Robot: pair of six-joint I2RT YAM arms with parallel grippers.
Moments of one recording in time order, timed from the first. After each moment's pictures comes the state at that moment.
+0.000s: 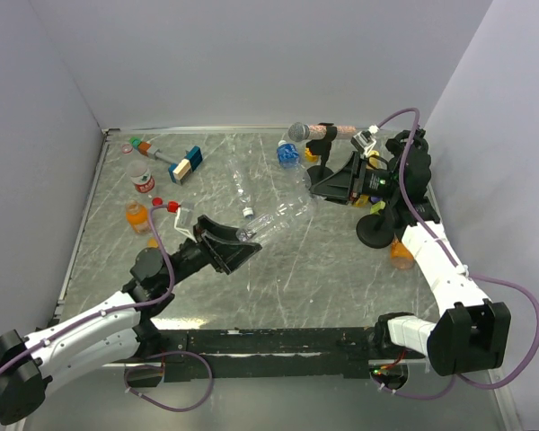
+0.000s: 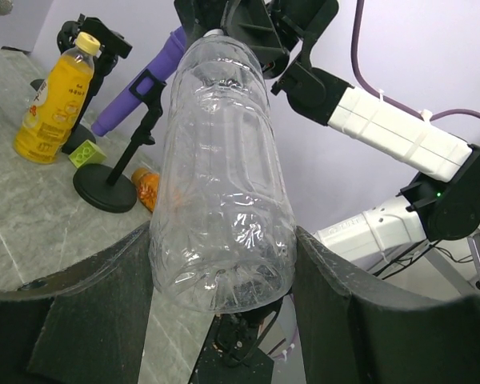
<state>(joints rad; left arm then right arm) -0.81 0.77 0.34 0.77 0.26 -0.79 0.11 1.17 0.95 0.22 -1.21 1.12</state>
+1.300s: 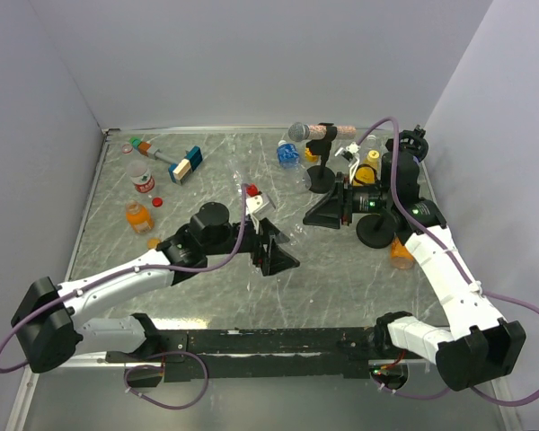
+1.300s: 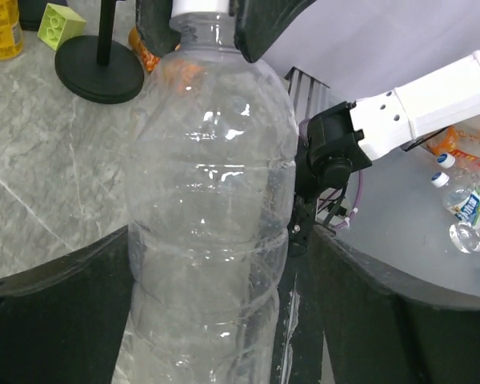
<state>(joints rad) -0.89 1.18 0.80 0.21 0.51 -0.35 0.24 1.10 1.09 -0.45 -1.11 0.22</state>
